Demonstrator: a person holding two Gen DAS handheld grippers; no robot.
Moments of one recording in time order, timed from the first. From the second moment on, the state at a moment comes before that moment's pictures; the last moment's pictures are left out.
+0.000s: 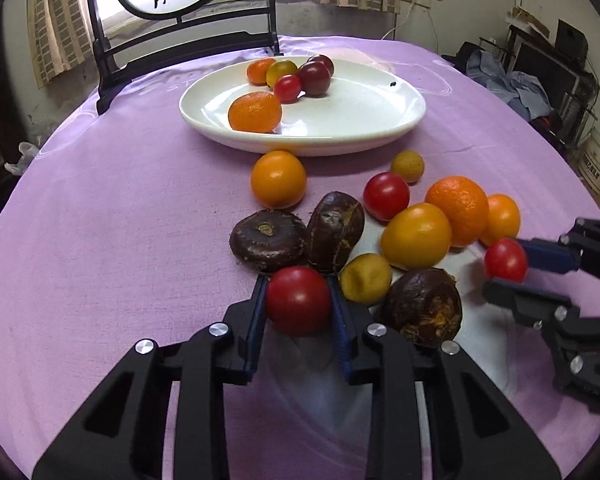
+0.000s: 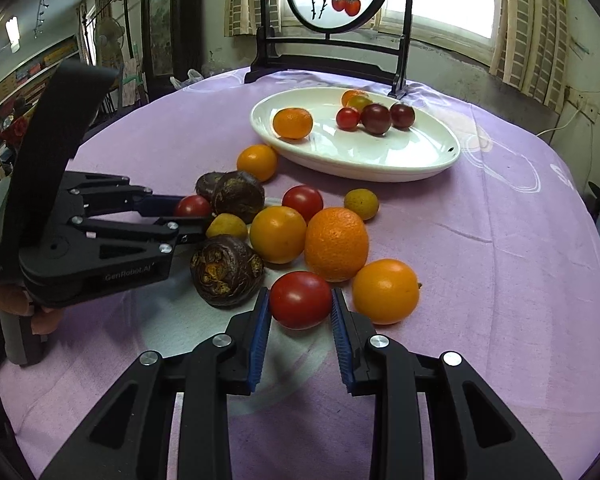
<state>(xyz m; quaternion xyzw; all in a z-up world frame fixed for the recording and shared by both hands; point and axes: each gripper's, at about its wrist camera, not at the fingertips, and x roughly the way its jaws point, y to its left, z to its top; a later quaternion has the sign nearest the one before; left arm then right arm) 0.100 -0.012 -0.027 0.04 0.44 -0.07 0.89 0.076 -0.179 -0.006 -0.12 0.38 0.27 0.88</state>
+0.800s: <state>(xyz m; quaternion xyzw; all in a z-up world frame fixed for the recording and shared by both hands) 0.207 0.021 0.048 -0.04 0.40 0.00 0.92 0.172 -0.171 0.039 -0.03 0.36 0.24 0.90</state>
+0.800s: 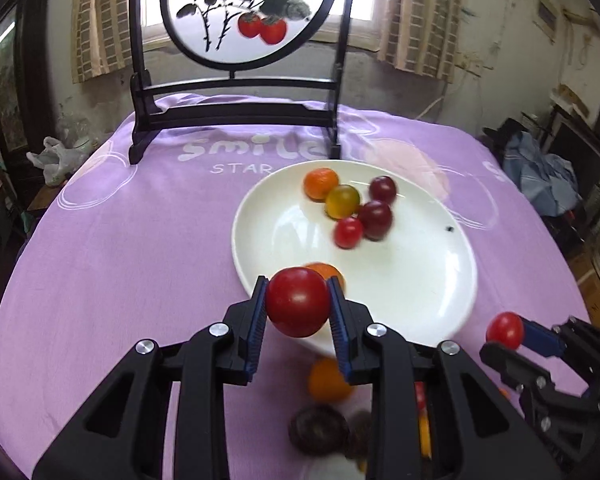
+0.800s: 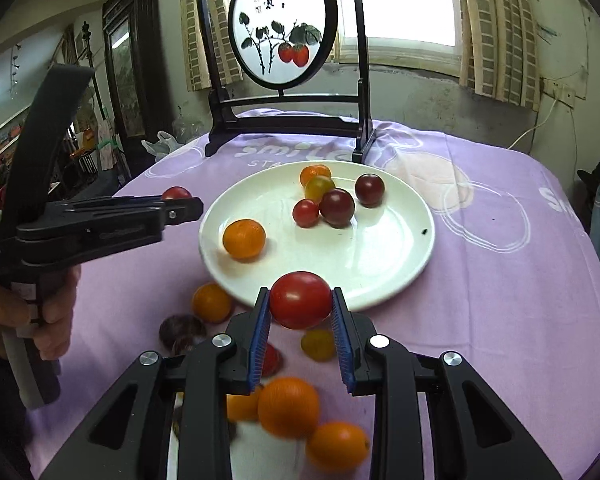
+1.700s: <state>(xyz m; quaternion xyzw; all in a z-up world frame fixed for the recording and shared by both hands) 0.188 0.023 0.032 -0.03 0.40 0.01 0.91 0.176 -0.196 0.027 -0.02 0.37 0.20 0.91</state>
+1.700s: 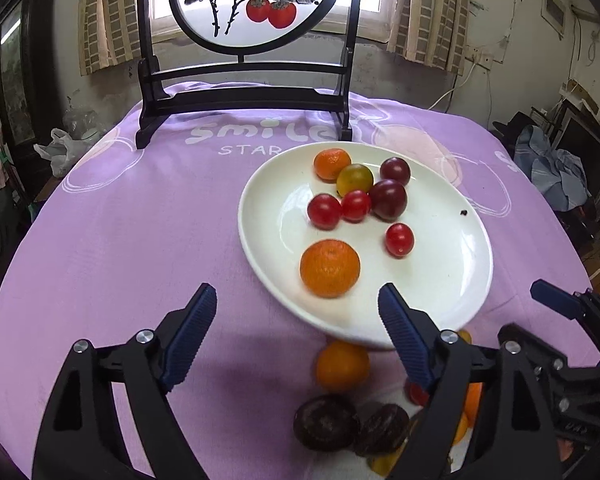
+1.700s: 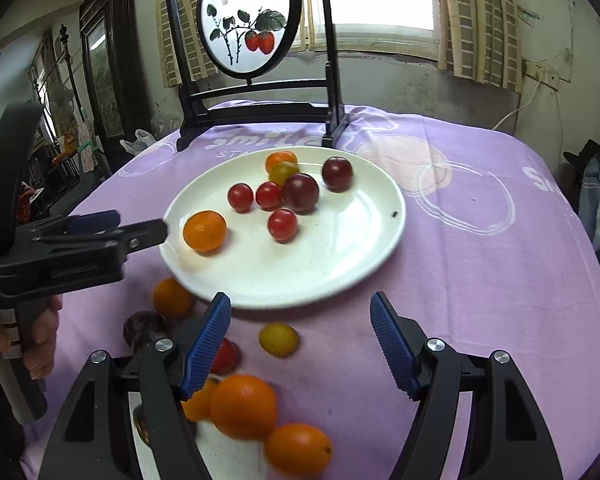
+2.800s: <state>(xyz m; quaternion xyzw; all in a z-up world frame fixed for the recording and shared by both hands) 0.133 0.034 -0.003 -0.03 0.43 0.02 0.90 0.123 -0.211 -0.020 -0.10 0.42 0.20 0.88</state>
